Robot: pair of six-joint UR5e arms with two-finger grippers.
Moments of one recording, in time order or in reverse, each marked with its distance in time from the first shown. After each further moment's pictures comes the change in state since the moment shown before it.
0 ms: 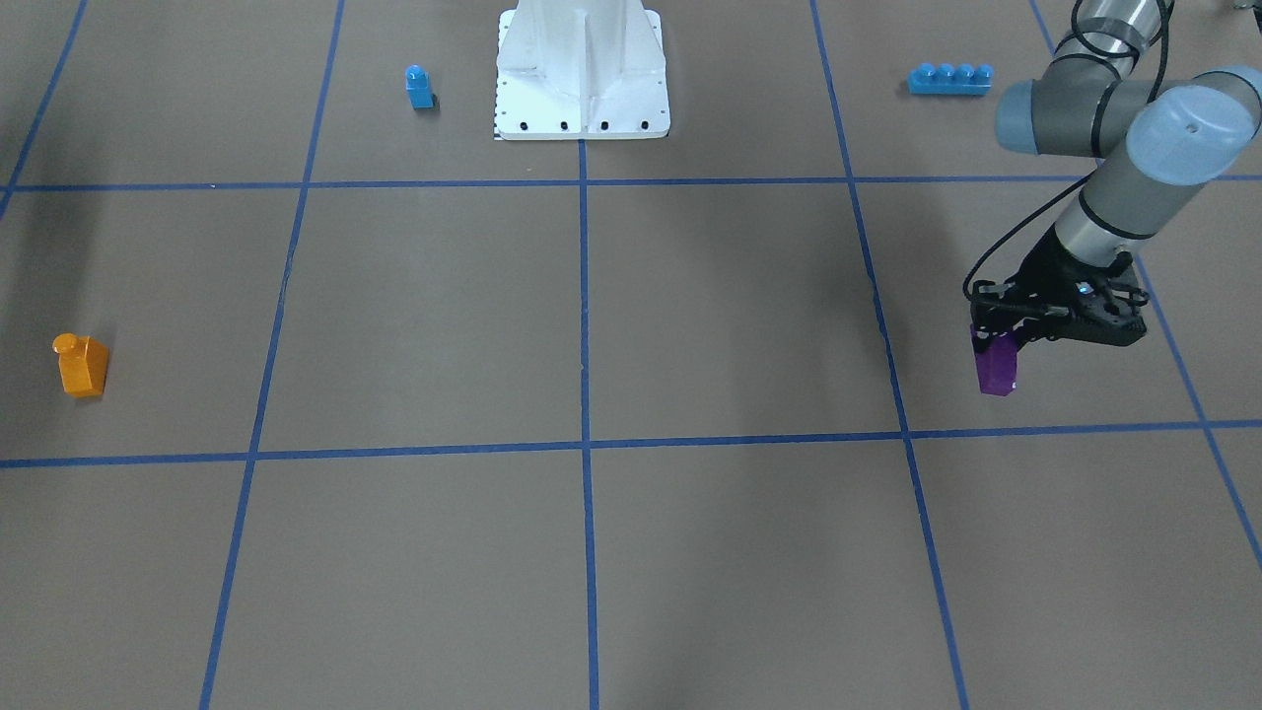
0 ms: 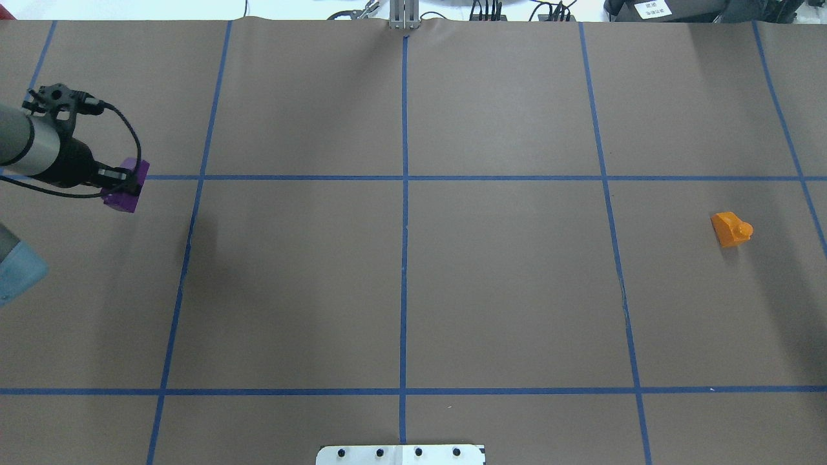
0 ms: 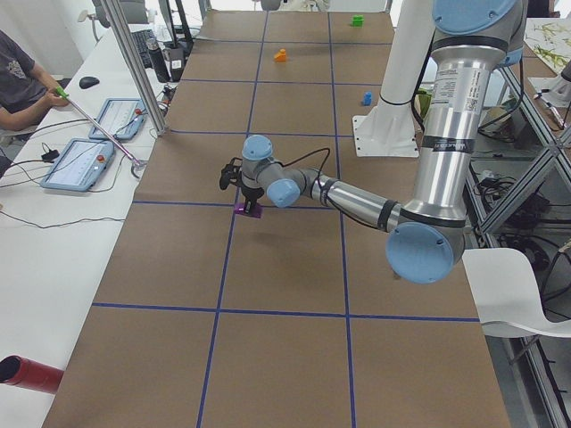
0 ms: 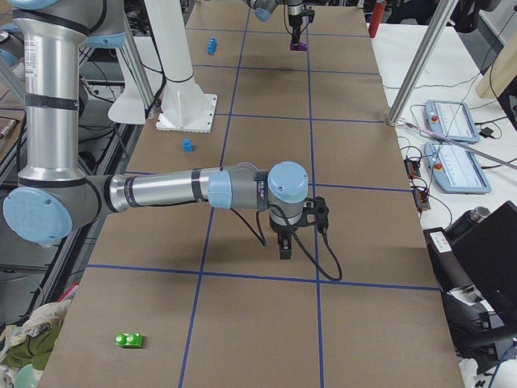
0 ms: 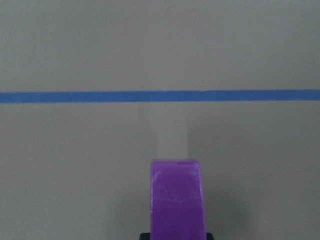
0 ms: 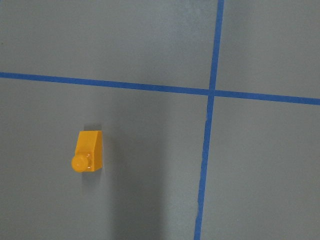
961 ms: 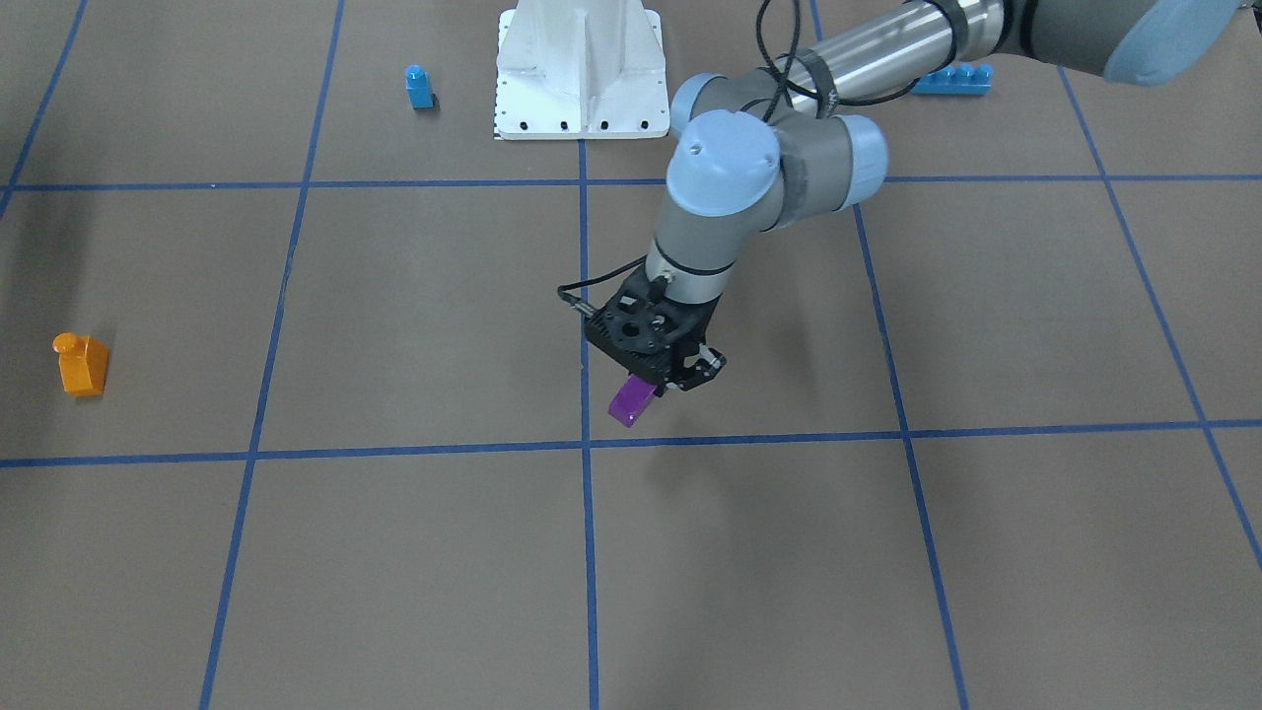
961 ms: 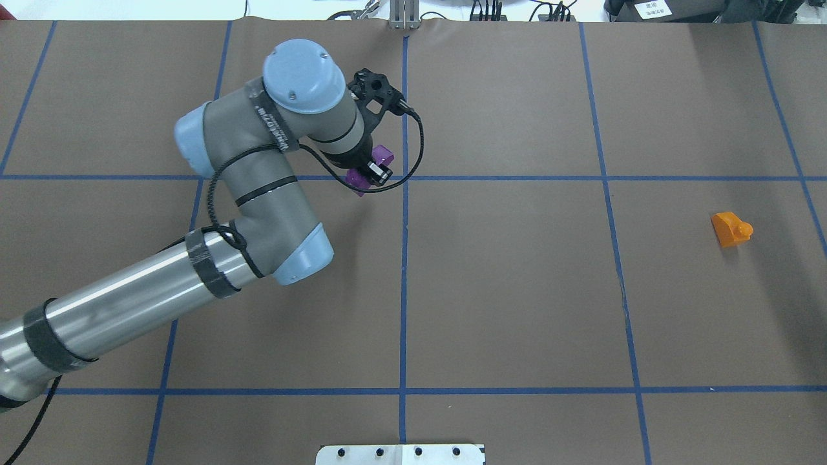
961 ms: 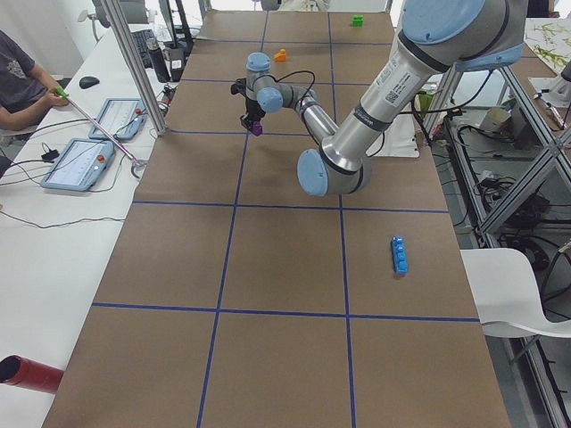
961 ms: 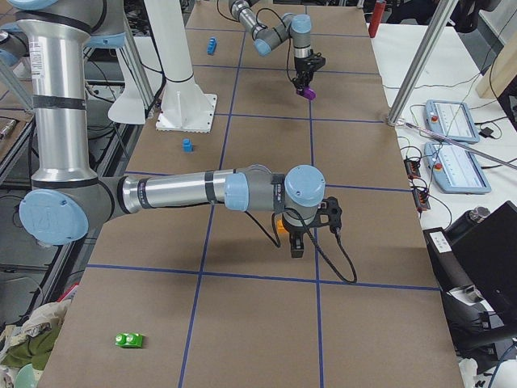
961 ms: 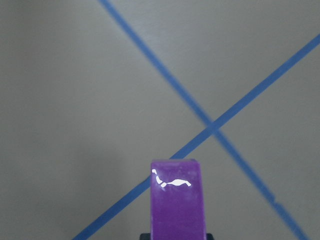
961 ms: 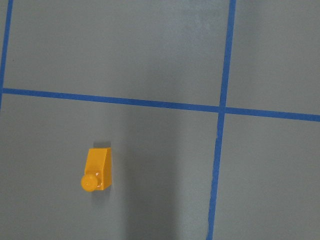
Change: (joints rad) left arm 0.287 -0.687 0.364 0.213 0.177 0.258; right arm -0.006 0.070 -0.078 -0.001 0.044 0.002
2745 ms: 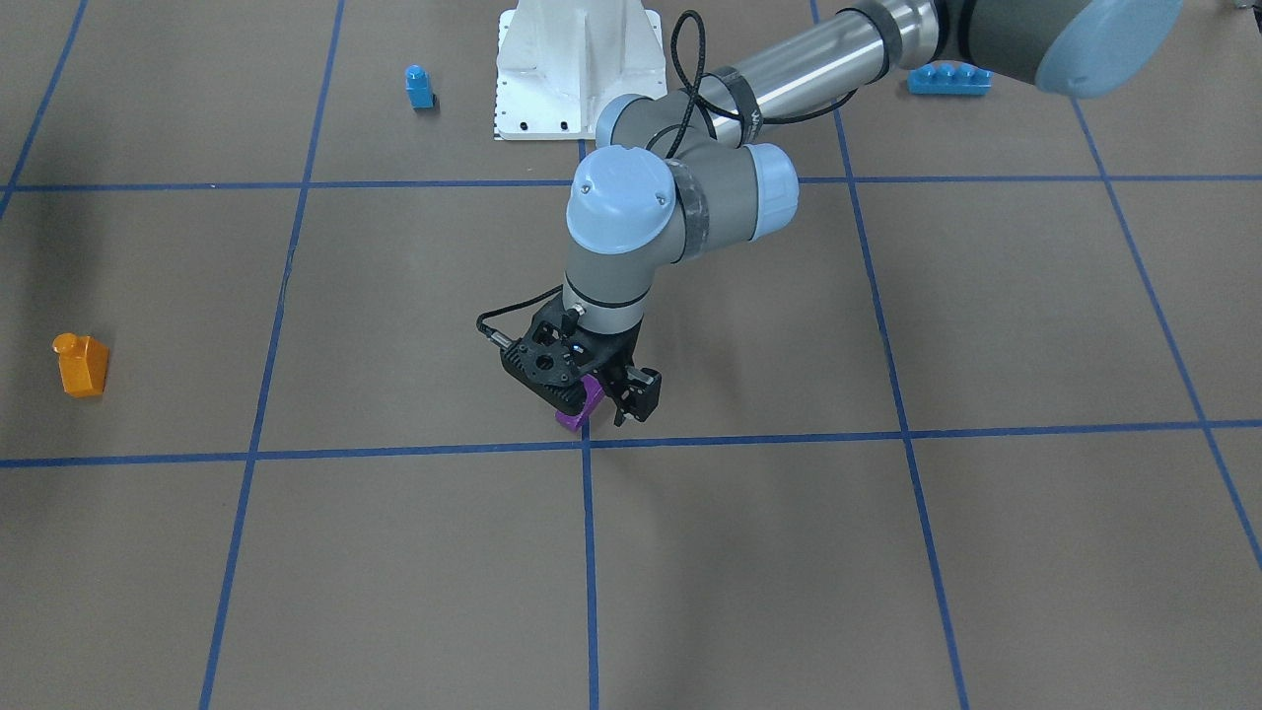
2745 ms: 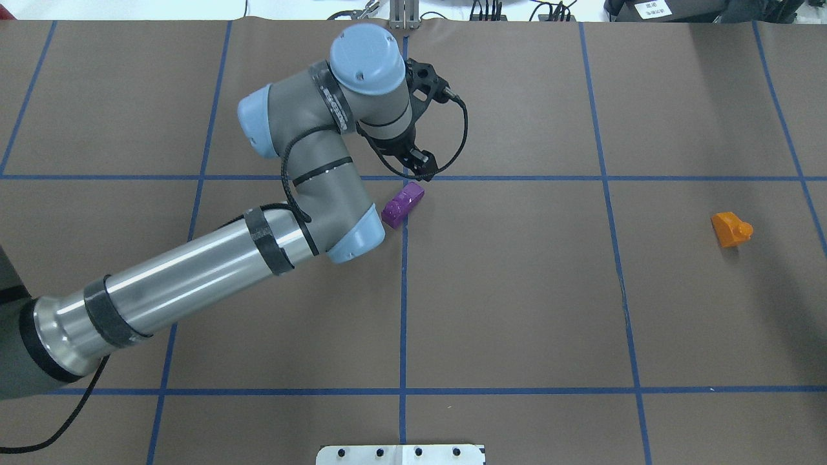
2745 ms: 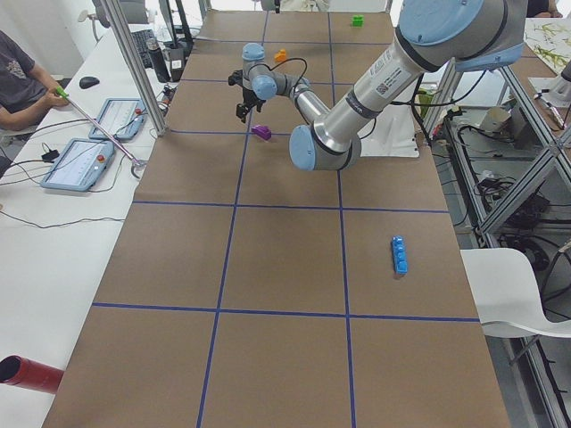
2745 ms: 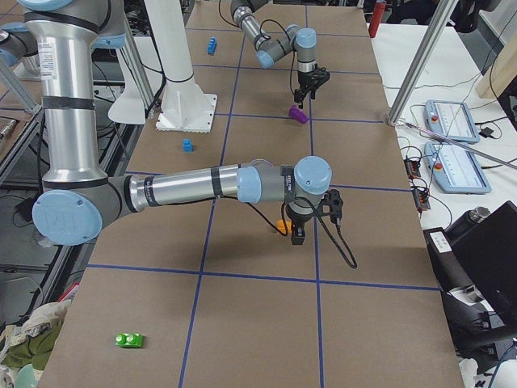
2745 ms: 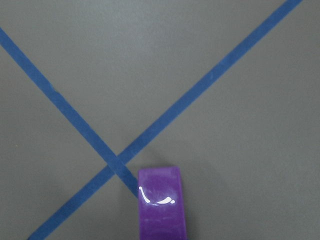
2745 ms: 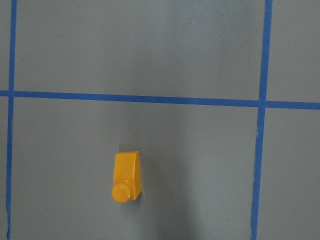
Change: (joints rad) left arm -0.033 -0.130 0.130 0.027 -0.038 -0.022; right arm -0.135 0.023 0.013 0.049 -0.021 0.210
